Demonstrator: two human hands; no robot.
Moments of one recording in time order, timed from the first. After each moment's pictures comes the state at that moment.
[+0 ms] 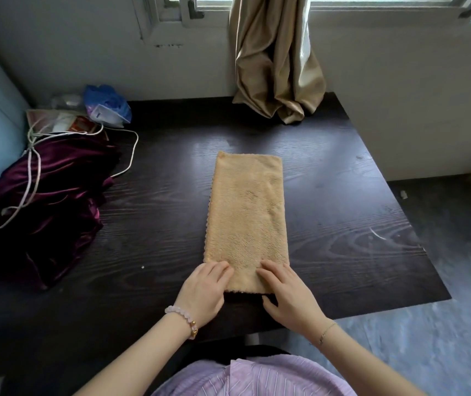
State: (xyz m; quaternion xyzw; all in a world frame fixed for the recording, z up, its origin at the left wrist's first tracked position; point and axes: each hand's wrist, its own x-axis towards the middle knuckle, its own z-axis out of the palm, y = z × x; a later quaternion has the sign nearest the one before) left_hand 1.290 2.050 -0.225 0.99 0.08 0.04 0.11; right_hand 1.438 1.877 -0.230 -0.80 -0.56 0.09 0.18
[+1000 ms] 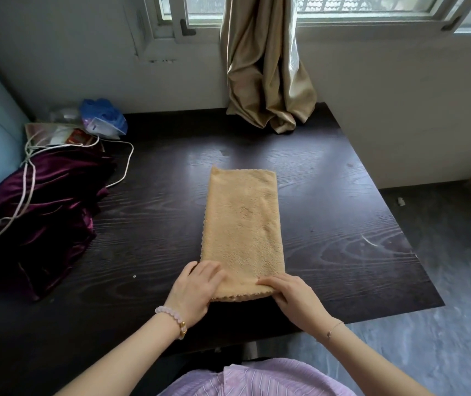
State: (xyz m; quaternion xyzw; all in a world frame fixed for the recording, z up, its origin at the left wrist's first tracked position) left_hand 1.300 2.055 -0.212 0.99 0.08 0.02 0.10; right_hand 1.465 1.865 -0.212 -0.80 -0.52 0.20 0.22
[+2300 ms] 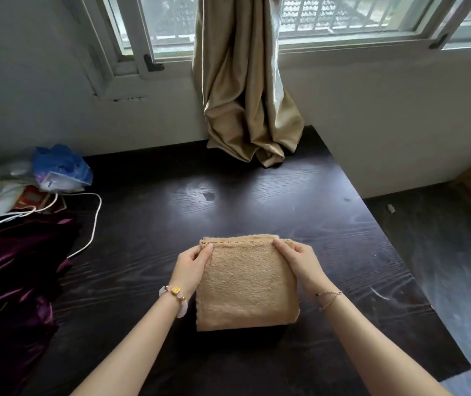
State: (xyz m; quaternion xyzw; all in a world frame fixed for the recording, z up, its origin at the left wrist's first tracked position) left_hand 1.453 2.162 -0.176 0.65 0.42 0.06 0.63; right_hand 1.603 1.986 -0.172 -0.75 -0.08 0.34 0.56
